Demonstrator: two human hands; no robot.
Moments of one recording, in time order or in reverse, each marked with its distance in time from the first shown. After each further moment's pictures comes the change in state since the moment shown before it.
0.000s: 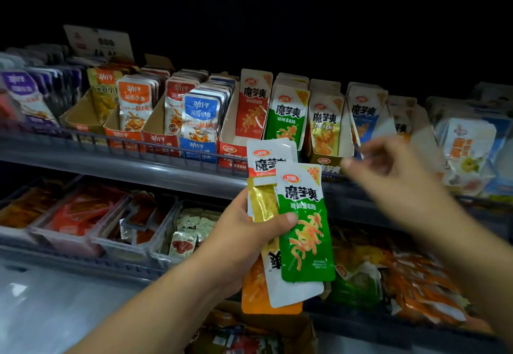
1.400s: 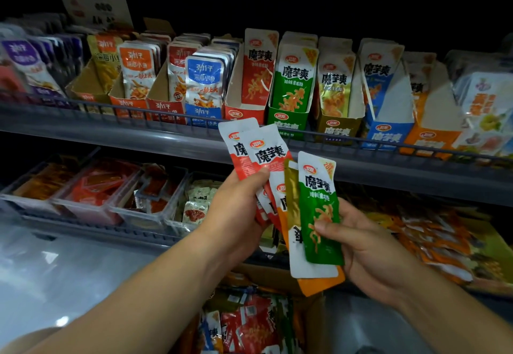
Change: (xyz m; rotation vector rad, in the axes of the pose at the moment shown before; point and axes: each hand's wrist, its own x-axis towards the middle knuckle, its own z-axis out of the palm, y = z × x) left_hand -0.005 -0.016 -0.001 -0.187 0.191 0.009; right_hand -0.084 0.053 0.076 1.096 -0.541 0.458
